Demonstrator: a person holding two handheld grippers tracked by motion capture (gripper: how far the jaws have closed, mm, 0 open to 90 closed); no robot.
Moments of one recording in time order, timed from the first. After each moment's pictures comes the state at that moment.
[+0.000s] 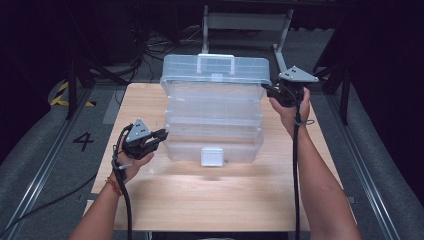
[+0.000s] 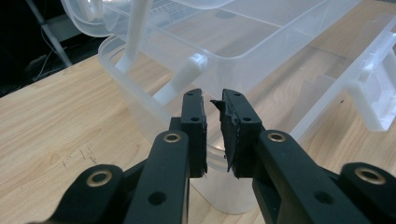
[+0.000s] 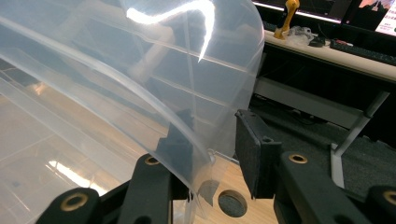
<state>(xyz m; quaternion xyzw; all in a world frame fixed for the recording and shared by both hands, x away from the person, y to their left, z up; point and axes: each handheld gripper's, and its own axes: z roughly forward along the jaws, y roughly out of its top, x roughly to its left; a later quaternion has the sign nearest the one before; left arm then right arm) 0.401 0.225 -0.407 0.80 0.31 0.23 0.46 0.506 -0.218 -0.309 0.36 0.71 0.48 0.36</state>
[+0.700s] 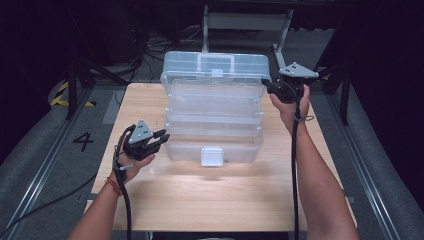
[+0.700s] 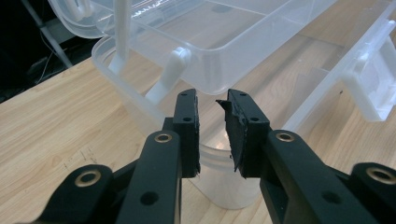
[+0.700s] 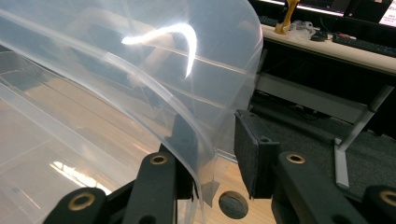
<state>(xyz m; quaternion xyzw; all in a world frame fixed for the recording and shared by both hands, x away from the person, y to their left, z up) 0.397 0.222 -0.404 0.81 0.30 0.24 0.44 0.515 -0.219 -0.304 0.37 0.71 0.48 0.35</state>
